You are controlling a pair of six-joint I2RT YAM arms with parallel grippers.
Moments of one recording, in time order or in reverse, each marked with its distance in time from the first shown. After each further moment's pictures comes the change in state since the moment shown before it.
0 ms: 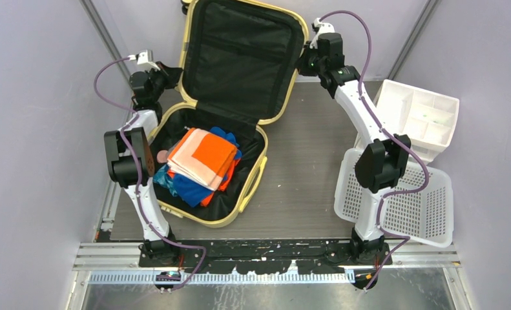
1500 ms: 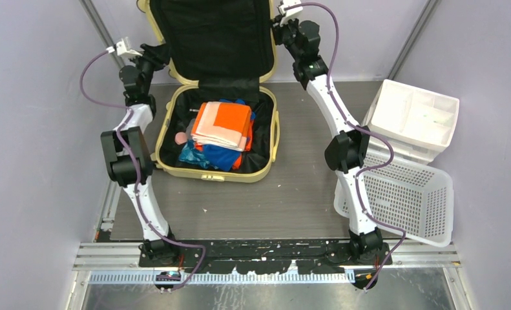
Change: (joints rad) left arm 0.032 0.068 0.163 0.175 -0.120 -0.201; right arm 0.081 0.478 0.637 0.421 -0.092 -0.407
